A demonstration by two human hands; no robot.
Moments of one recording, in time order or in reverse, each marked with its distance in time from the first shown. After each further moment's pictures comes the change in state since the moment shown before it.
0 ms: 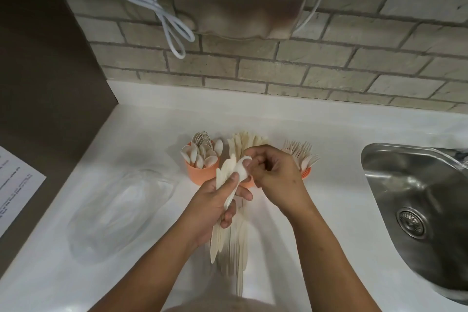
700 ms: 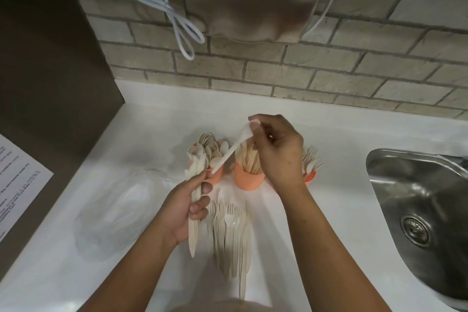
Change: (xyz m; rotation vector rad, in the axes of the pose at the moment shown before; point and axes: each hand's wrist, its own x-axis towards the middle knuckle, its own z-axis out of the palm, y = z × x) left_hand 0.009 -0.011 -0.061 -0.446 0.069 -0.111; right_hand 0.041 -0.020 0.019 -0.066 0.292 -0.394
